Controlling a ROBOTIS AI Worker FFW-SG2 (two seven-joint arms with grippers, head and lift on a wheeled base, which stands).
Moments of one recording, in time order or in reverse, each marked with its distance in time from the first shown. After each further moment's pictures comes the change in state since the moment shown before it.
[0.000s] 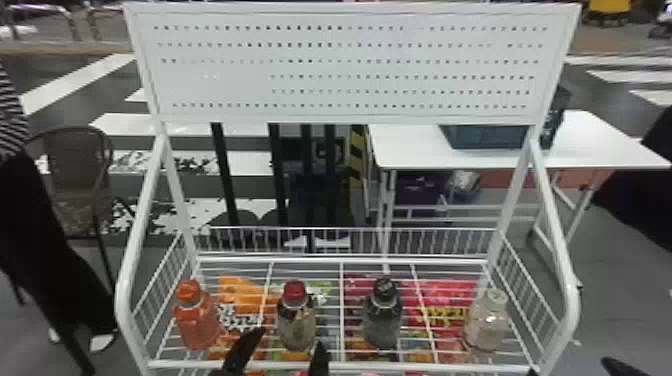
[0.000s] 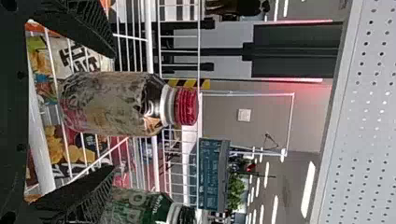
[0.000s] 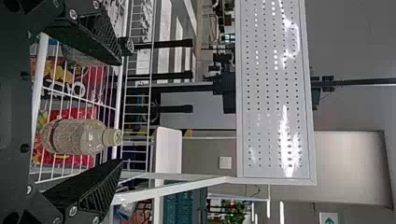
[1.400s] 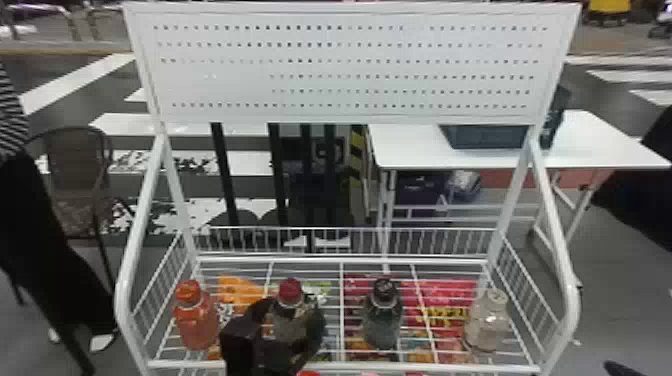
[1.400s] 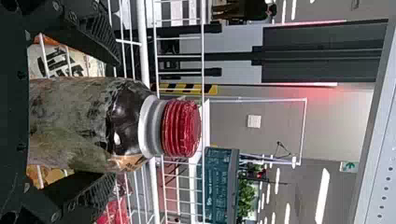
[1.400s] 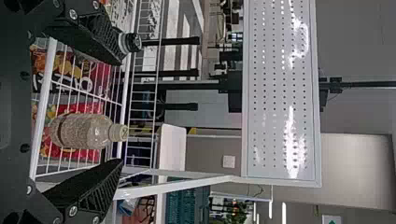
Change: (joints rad) left arm -0.216 -0.035 -0.014 0.218 0.036 0.035 0.003; right arm 0.005 0.000 -0.010 -0.001 0.026 0.012 0.000
